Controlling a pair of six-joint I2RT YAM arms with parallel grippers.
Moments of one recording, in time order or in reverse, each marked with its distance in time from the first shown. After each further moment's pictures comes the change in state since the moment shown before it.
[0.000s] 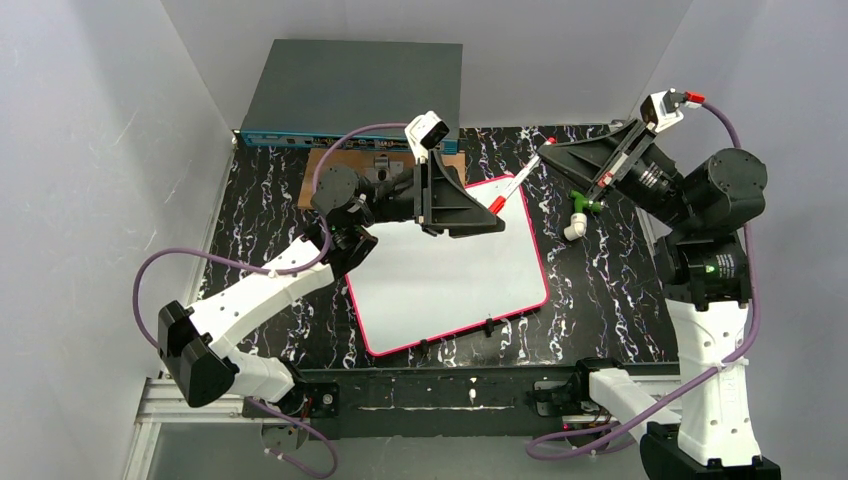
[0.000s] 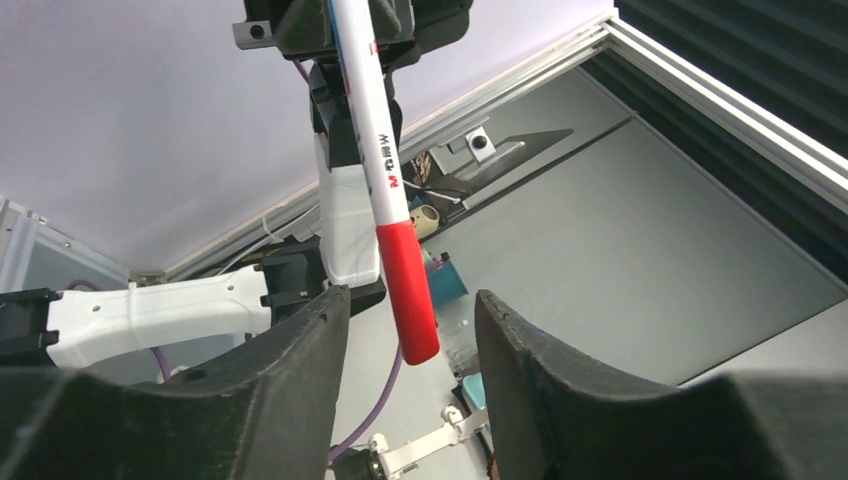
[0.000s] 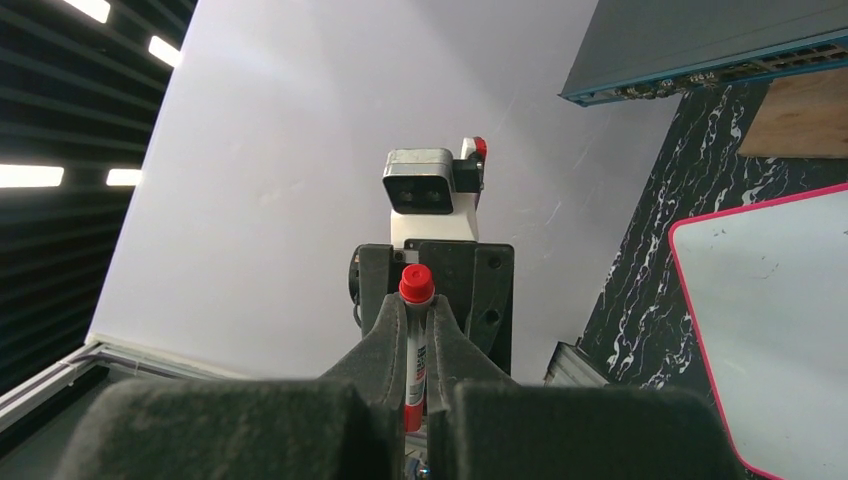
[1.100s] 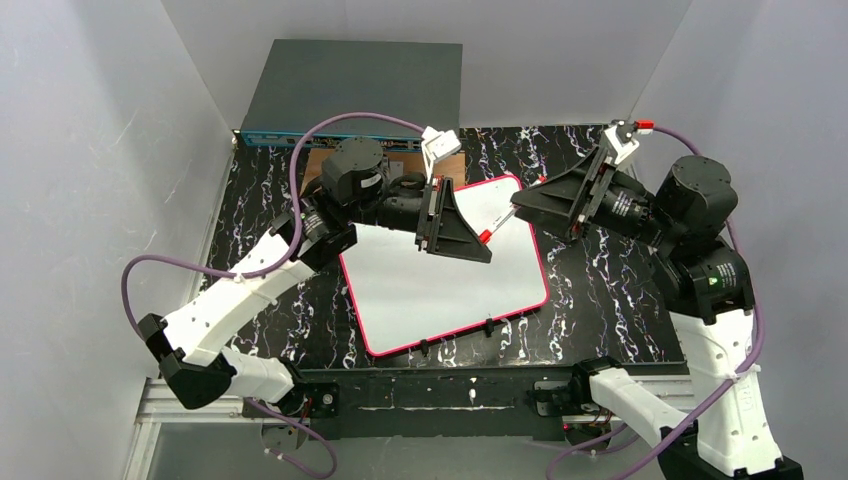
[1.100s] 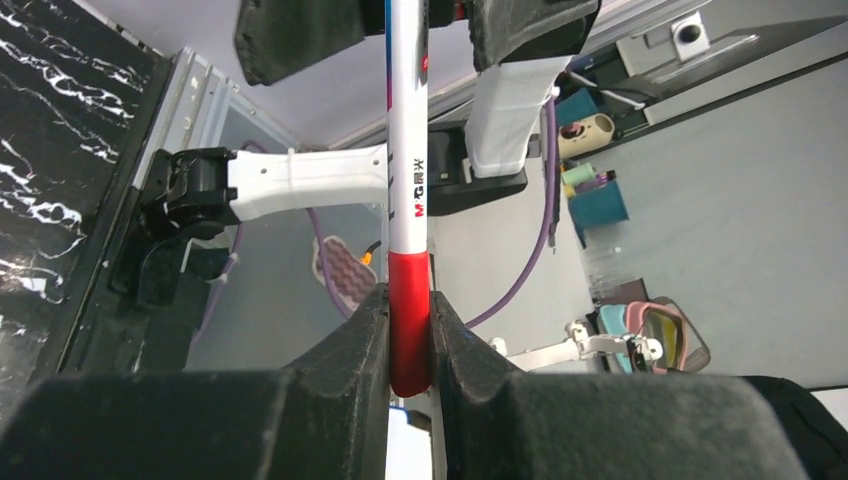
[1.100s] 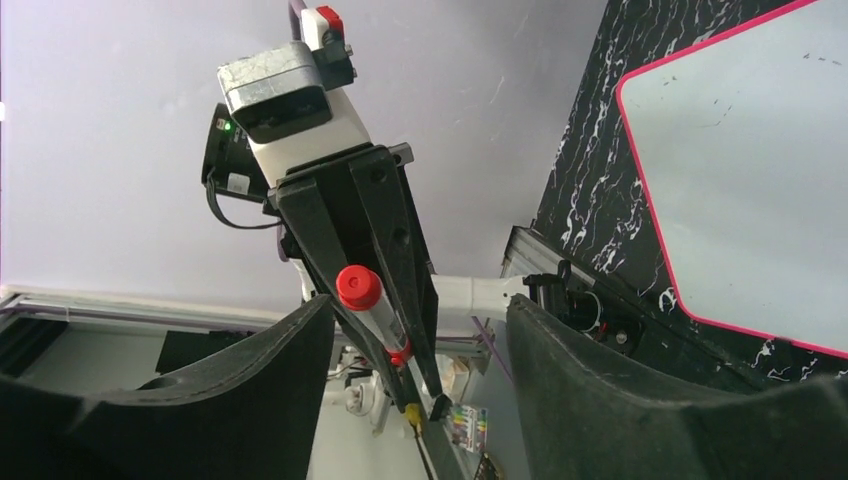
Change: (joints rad) left arm -0.029 -0.021 0.264 -0.863 0.076 0.588; right arm 0.148 -0.024 0.005 -0.344 0.000 -0.219
